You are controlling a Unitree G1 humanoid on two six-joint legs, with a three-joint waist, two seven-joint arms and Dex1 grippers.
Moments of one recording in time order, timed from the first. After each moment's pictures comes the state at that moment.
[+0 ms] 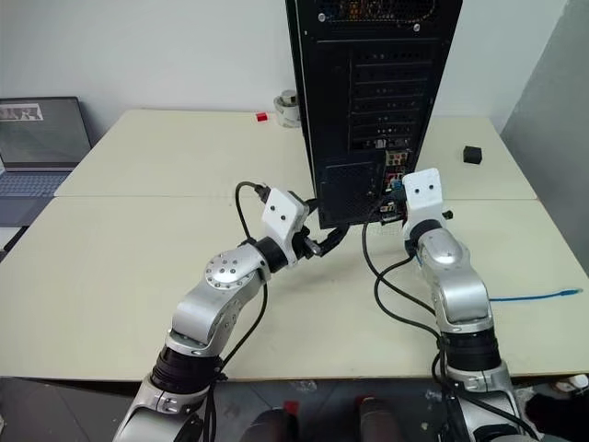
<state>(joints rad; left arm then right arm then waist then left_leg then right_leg) -0.49 0.21 -0.22 -0.24 -0.15 0.50 -0.41 -0.54 -0.26 0.00 -0.18 0.06 0.65 0.10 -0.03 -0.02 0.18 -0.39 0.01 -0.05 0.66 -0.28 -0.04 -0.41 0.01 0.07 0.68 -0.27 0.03</state>
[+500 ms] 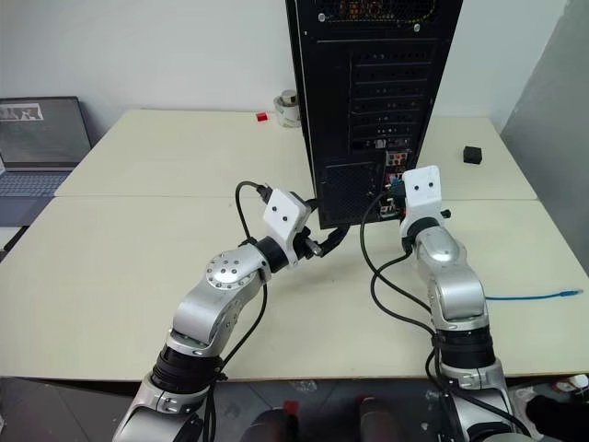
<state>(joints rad) -0.49 0.21 -0.22 -0.24 -0.14 0.50 -0.41 -0.56 -0.23 -0.02 -0.17 0.06 0.65 0.08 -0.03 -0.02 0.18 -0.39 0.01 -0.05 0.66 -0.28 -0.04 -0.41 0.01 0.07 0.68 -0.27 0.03</state>
